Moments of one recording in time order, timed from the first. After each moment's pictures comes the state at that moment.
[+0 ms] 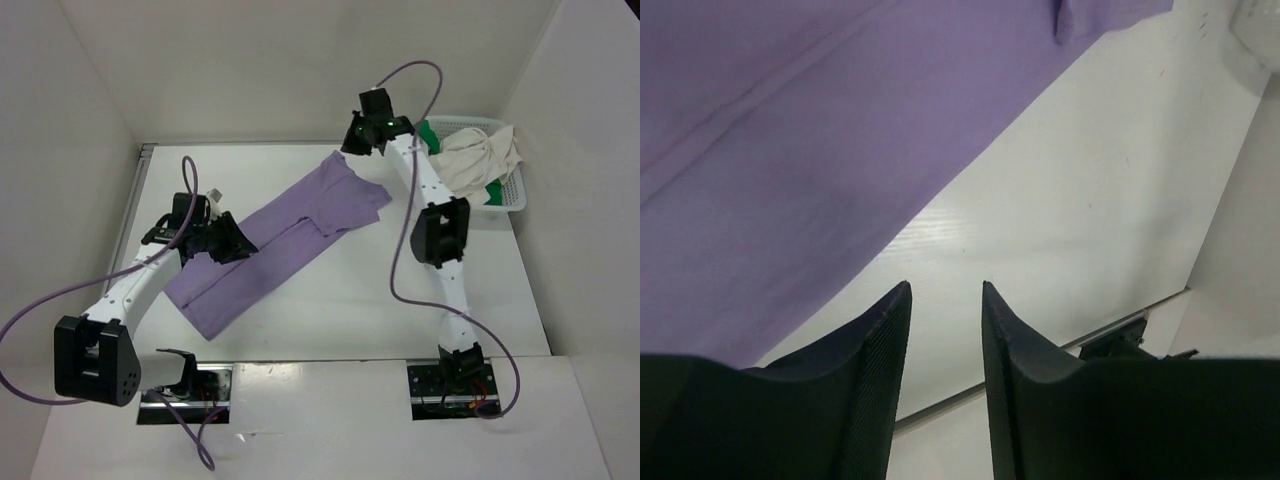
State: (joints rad) left arm -0.13 1.24 0.87 -0.51 0.41 -0.66; right arm 0.32 2.57 2.65 -0.81 -0.09 0.63
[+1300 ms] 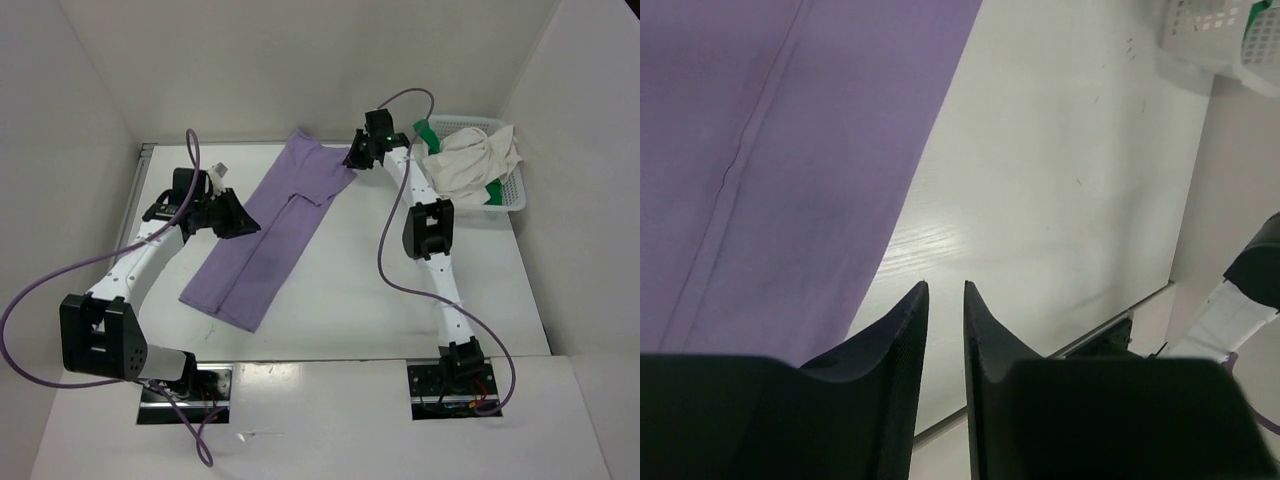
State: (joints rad) left arm -0.12 1.38 1.08 -0.52 0.48 -0.58; right arm 0.24 2.77 2.70 -0.69 -0.20 0.59
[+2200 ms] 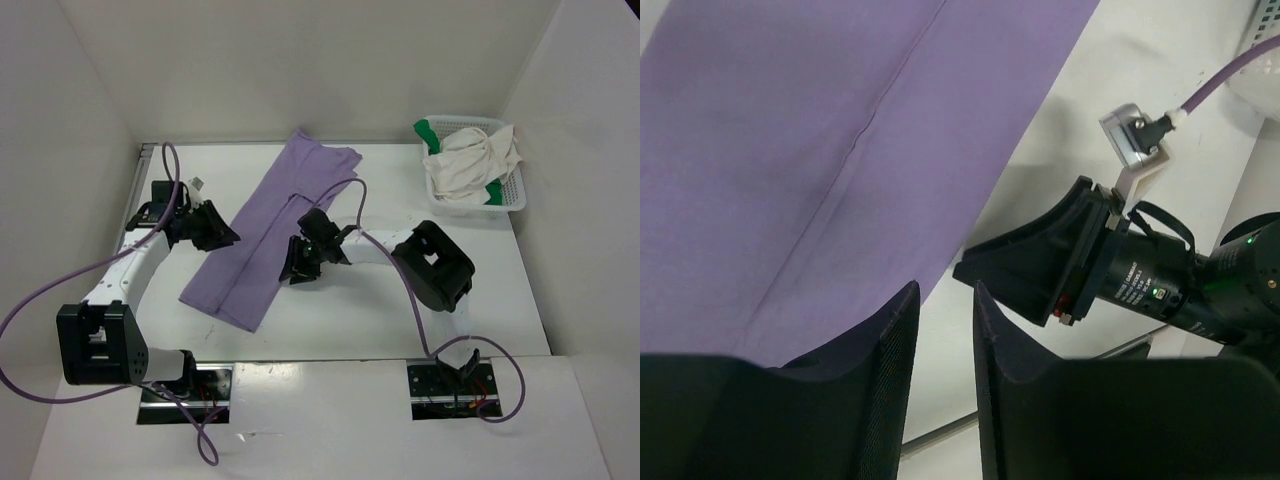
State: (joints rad) left arm 0.04 1.34 1.00 -0.57 0.48 -0.52; right arm 0.77 1.99 1.20 -0.15 -0.35 0.90
